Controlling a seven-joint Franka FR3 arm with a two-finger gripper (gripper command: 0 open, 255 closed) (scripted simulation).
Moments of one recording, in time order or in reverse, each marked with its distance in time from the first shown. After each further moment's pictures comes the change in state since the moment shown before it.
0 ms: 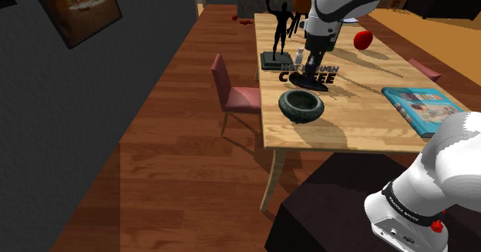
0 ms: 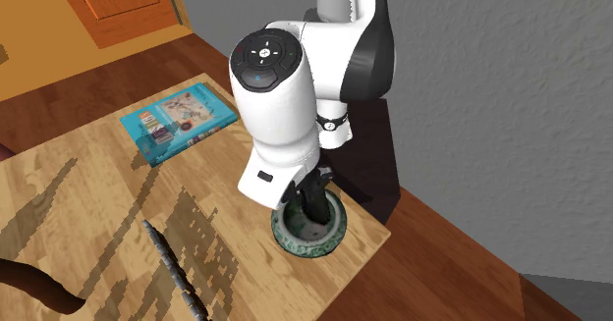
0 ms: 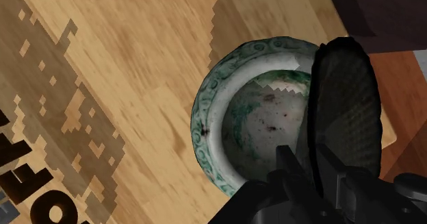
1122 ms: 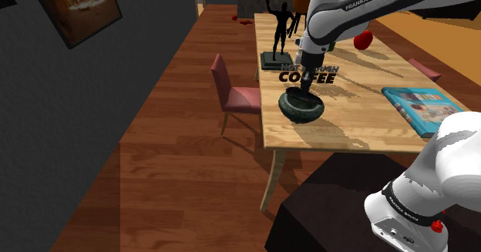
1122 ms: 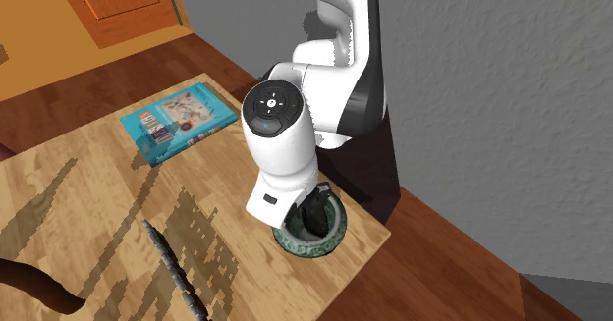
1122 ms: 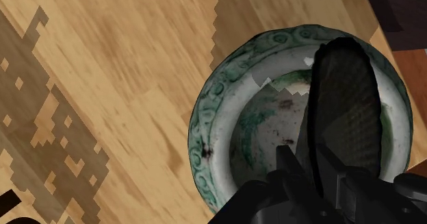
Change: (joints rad) arm 0.002 0.069 -0.013 -0.090 0.020 0.156 -0.023
